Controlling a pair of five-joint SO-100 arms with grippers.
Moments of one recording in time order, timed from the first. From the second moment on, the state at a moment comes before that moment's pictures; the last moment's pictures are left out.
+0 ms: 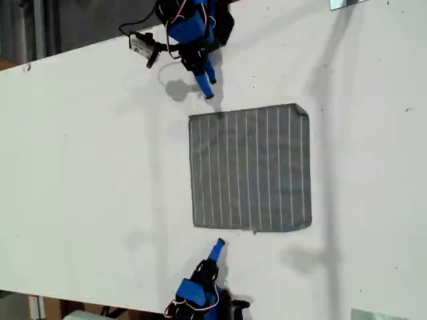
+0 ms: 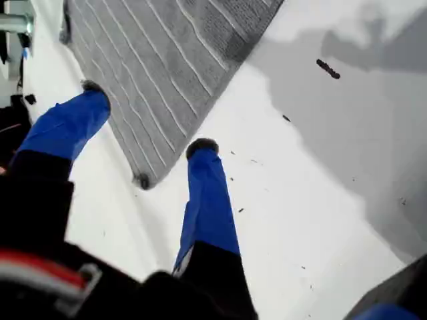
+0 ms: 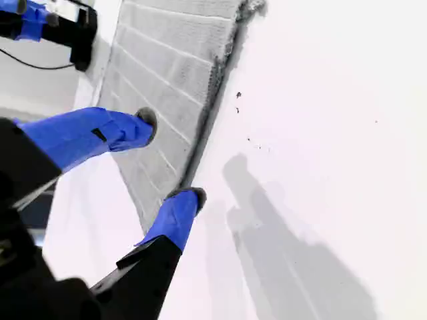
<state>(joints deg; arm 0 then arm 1) 1.4 198.3 178.4 75.9 -61.1 -8.6 189.1 161.3 86.0 96.7</state>
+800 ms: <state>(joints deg) 1.5 198.3 178.5 75.4 -99.1 -13.9 189.0 163.9 82.4 97.7</state>
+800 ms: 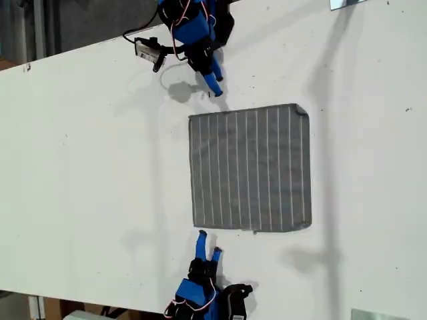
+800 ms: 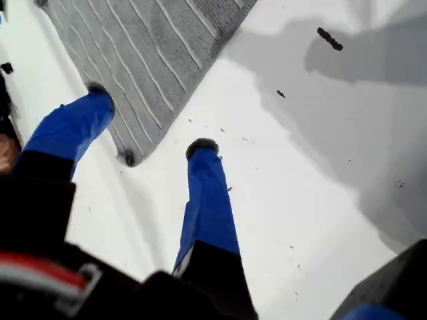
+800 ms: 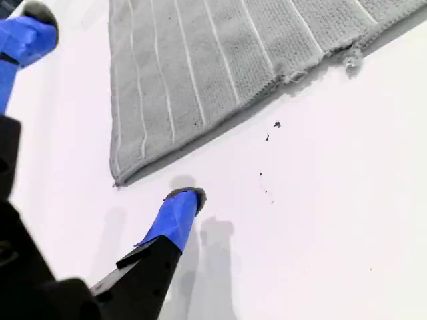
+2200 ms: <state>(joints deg) 9.4 155.7 155.2 70.4 -94.7 -36.5 76.2 82.8 98.1 96.9</state>
